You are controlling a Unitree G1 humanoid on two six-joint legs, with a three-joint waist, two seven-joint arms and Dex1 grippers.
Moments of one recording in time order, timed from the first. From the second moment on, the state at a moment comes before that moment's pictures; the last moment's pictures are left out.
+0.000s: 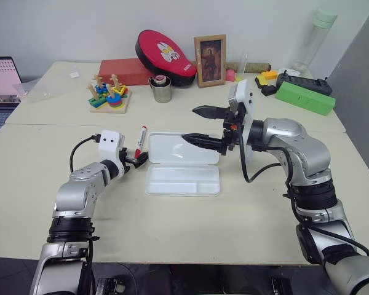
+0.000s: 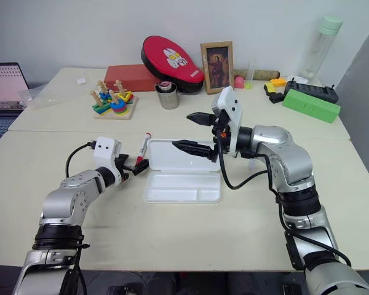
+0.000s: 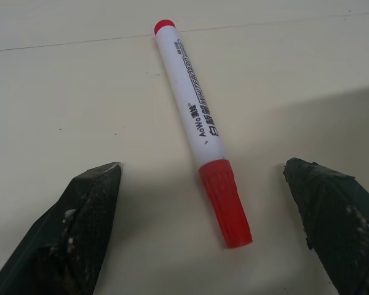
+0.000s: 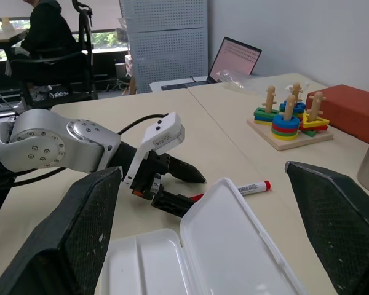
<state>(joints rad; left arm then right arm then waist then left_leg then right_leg) -0.48 0.52 0.11 0.23 -0.30 0.60 -0.43 -0.81 -0.32 0.10 -0.08 0.42 0.65 0.91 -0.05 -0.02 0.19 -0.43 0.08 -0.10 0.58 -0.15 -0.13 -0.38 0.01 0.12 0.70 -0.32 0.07</state>
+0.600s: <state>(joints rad) -0.48 0.49 0.16 0.25 -0.25 0.60 -0.38 -0.83 -0.33 0.10 -0.07 0.45 0.64 0.89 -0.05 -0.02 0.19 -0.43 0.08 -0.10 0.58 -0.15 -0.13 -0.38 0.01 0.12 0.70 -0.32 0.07</state>
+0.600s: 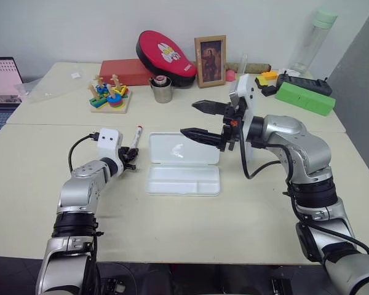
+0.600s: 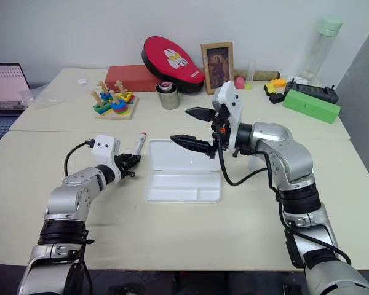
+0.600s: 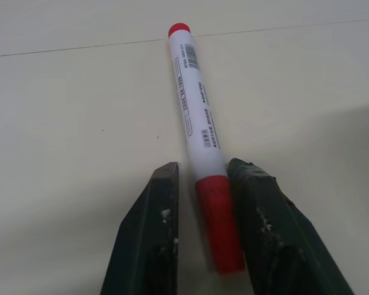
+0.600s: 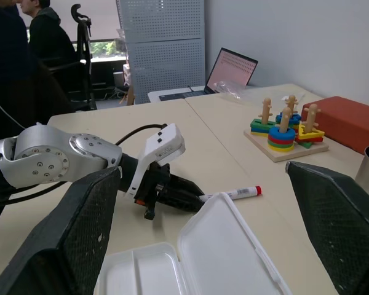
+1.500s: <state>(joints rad) -0.55 0.88 -0.26 -0.06 -0.20 0.24 -1.18 -0.73 -0.56 -0.02 -0.17 0.63 0.67 0.99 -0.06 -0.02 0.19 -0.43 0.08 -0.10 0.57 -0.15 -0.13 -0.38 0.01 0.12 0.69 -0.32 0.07</state>
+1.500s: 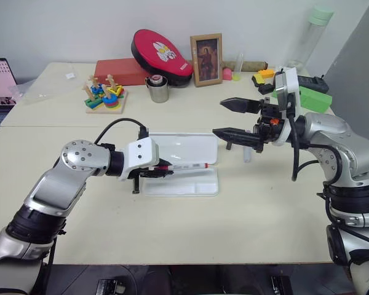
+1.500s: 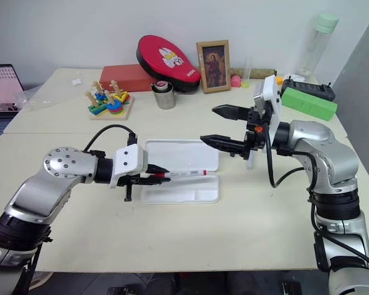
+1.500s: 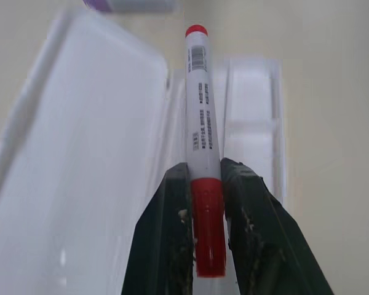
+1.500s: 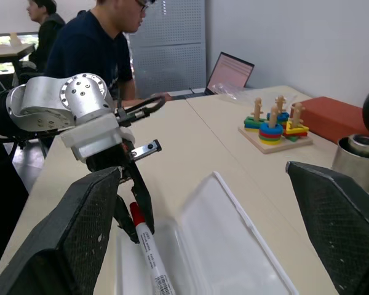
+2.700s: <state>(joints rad) -0.68 0.35 -0.15 -0.05 -0.31 0.41 -0.93 -0.53 -0.22 0.00 -0.12 0.19 0.99 -0.02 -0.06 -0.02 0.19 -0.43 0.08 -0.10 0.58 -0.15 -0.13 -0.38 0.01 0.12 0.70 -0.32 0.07</state>
